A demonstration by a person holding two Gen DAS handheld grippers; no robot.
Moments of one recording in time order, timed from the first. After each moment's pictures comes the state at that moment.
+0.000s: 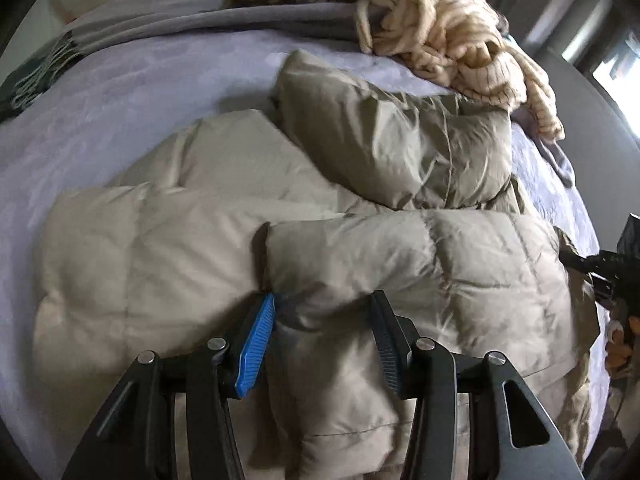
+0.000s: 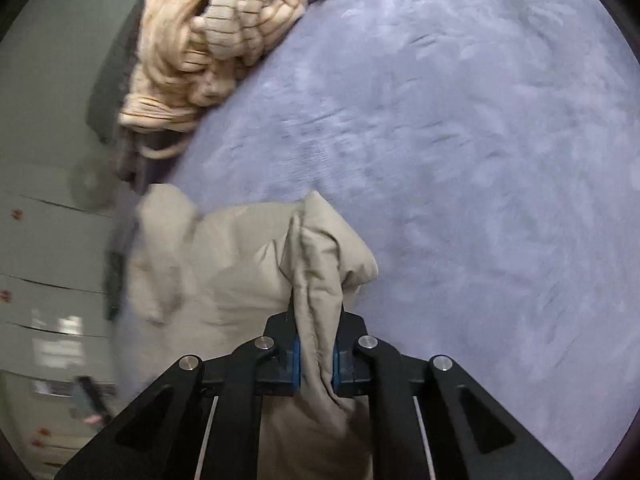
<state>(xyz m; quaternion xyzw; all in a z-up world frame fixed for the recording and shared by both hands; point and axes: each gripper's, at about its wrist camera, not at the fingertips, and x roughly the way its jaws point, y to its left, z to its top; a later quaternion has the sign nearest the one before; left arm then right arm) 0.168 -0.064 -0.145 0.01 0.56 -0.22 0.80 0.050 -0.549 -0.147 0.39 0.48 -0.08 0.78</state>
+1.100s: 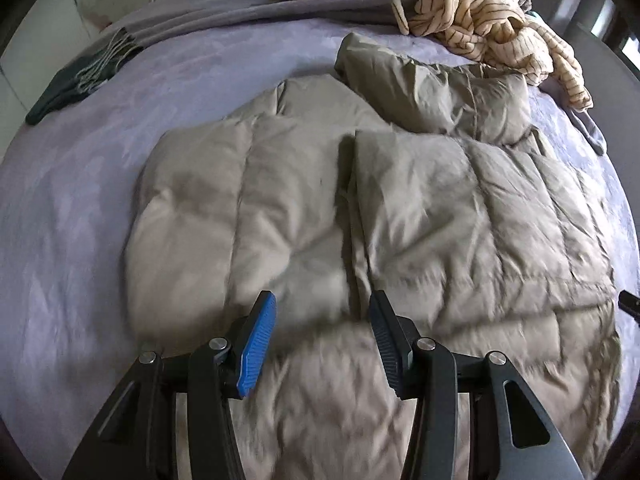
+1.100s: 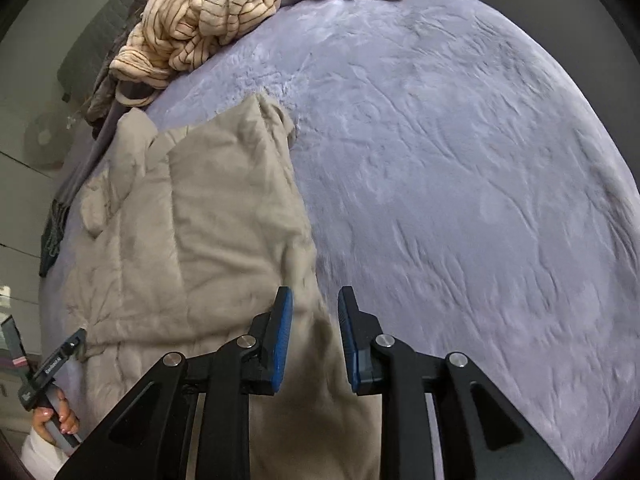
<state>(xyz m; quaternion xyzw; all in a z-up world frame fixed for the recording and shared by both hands) 0.097 -0.013 -0.110 0.07 0.59 -0.13 0.80 -0.083 -0.516 -0.110 0.29 0.52 -0.14 0.79</state>
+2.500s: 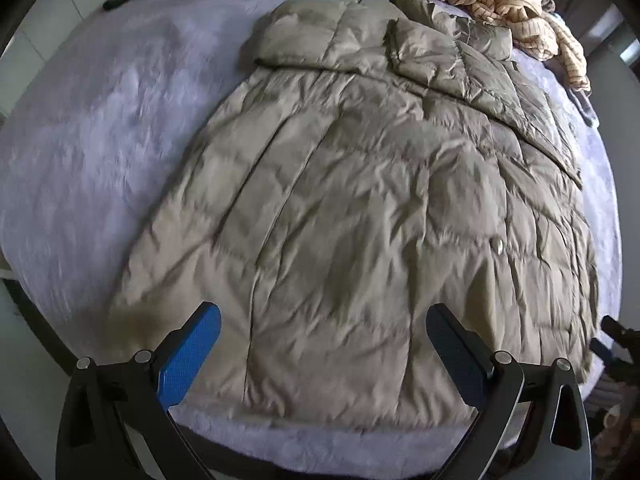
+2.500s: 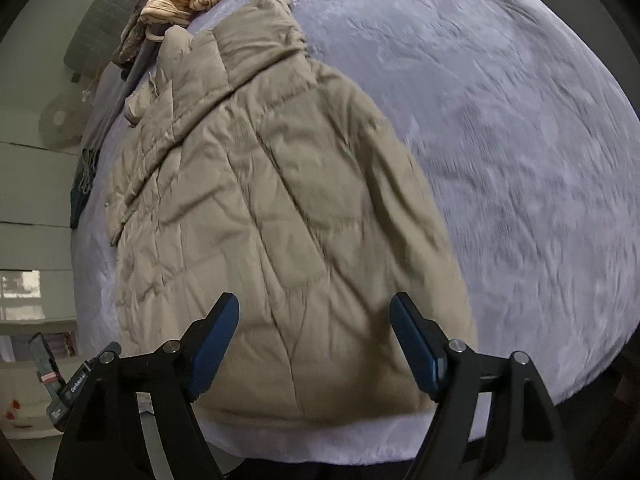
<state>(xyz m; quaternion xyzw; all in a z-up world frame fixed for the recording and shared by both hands) -0.123 0.084 -0.066 -0.01 0.66 -0.07 0.75 -0.270 -0.426 -0.105 0.36 0.56 -0.10 0.74</state>
